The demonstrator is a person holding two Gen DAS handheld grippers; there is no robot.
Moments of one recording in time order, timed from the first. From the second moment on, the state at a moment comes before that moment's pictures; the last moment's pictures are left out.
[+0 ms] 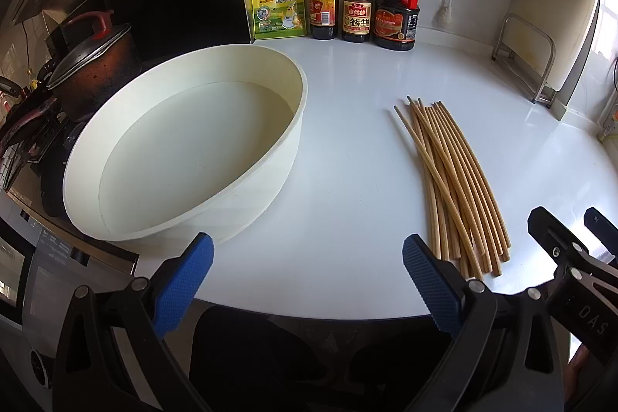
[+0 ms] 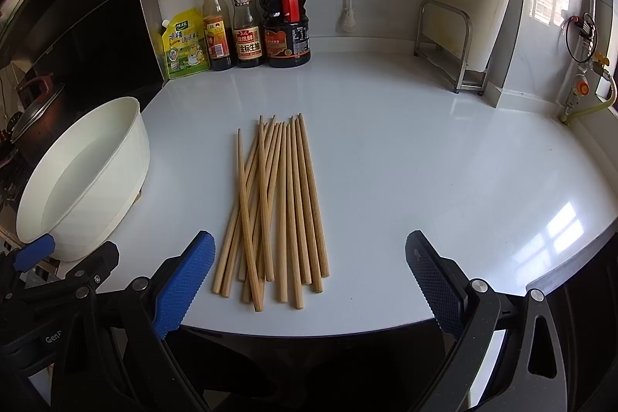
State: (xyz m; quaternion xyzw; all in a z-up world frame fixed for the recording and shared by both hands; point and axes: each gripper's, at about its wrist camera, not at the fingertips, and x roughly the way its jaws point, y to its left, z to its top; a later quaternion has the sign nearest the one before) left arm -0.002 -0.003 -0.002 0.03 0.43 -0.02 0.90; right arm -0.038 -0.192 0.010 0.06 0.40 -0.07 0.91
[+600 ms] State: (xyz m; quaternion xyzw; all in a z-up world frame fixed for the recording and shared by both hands) left arm 0.004 -0.014 -0.009 0.02 0.43 -0.04 0.90; right arm -0.034 -0.215 0.001 0.08 0.41 -0.05 0.91
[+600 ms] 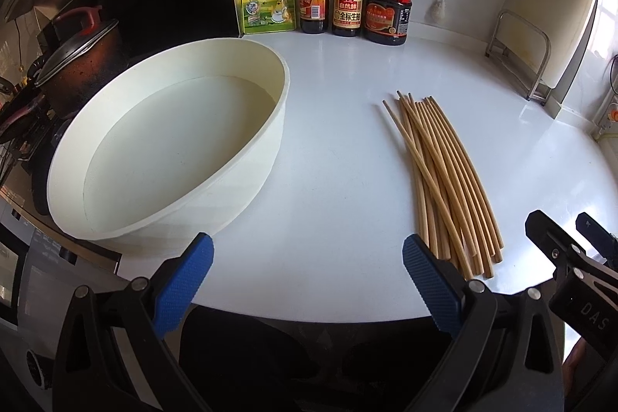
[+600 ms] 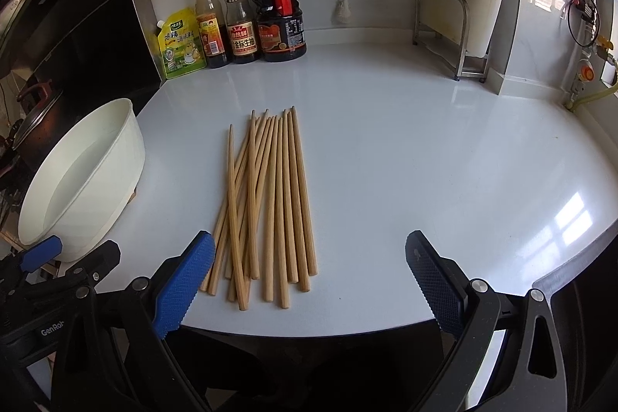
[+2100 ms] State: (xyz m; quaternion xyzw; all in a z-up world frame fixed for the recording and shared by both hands) left arm 0.079 -0.076 -0.061 0.03 0.48 -0.05 0.88; right arm 0.070 -0.254 -0.062 0.00 0.49 -0.04 0.87
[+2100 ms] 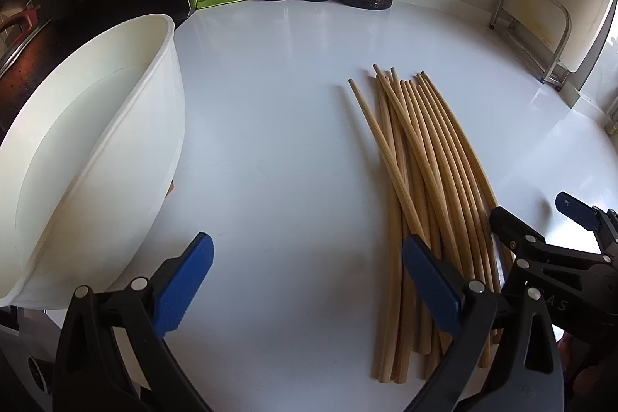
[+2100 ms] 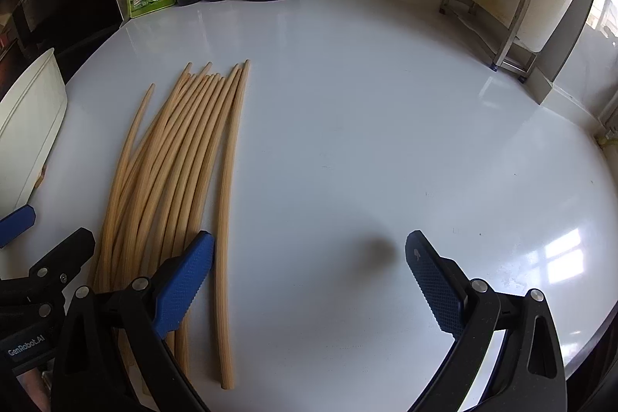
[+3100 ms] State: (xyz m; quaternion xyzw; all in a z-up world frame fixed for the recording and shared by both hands) left arm 0.082 -0.076 -0.067 0.04 0.48 -0.04 0.87; right arm 0.064 -0.273 -0.065 0.02 0.49 -0.04 0.87
